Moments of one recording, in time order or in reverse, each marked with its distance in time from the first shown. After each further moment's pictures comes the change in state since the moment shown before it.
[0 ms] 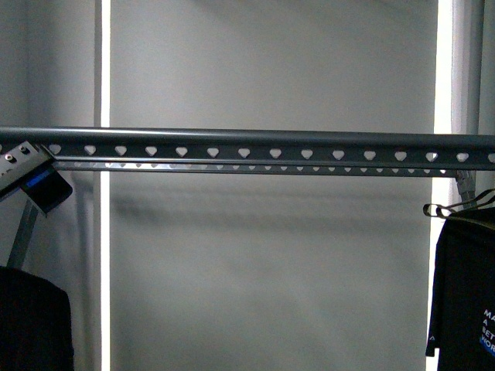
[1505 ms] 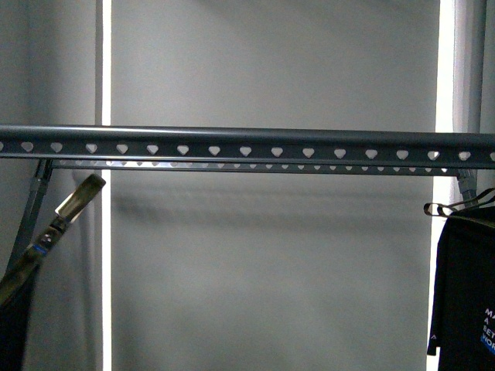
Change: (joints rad) left arm 0.109 -0.417 -0.347 -0.429 0.842 0.872; right arm 0.000 0.000 0.000 0.000 0.000 0.000
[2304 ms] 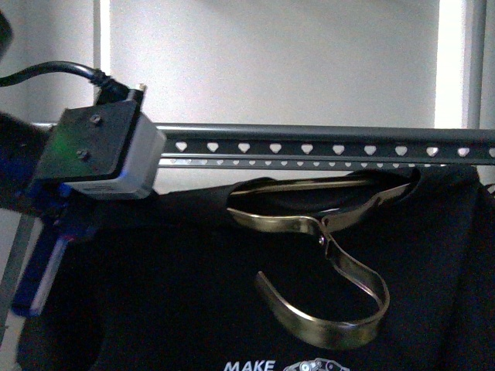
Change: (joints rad) left arm -0.115 0.475 0.549 0.225 0.280 1.680; right arm 0.000 0.000 0.000 0.000 0.000 0.000
